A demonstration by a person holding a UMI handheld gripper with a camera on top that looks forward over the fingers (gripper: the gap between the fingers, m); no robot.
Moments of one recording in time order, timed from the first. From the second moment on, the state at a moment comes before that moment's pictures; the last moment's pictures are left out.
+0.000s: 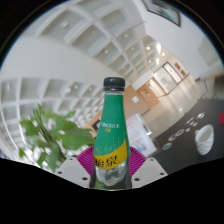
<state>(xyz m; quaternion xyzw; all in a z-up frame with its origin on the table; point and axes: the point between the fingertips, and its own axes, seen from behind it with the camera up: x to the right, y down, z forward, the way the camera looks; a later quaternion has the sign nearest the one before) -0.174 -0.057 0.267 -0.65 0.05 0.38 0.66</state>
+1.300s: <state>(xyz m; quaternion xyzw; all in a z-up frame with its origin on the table) 0.071 0.034 0.375 -0.56 0.06 0.36 0.74</state>
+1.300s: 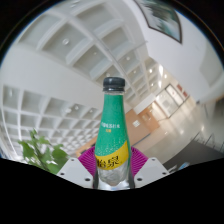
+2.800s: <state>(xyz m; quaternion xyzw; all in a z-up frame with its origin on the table) 0.232 -0.127 0.141 -0.84 0.05 -0.08 0.54</state>
